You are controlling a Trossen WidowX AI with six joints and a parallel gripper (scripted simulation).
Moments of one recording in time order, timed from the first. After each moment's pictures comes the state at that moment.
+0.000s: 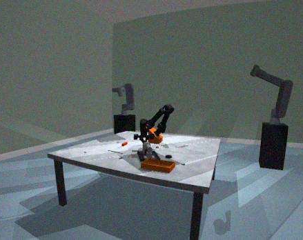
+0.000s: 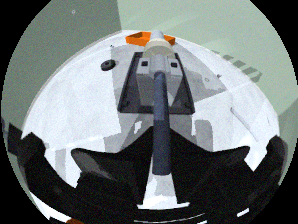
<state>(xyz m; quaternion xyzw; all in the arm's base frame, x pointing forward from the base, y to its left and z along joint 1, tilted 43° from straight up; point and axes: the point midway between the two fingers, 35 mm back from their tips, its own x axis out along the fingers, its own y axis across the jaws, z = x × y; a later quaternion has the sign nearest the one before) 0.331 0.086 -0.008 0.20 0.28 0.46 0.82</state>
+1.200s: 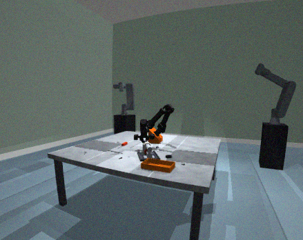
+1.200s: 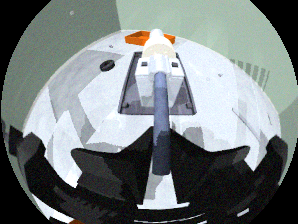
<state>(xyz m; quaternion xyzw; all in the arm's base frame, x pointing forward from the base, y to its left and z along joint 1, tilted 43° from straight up) 0.334 0.090 -0.007 0.20 0.29 0.46 0.82</state>
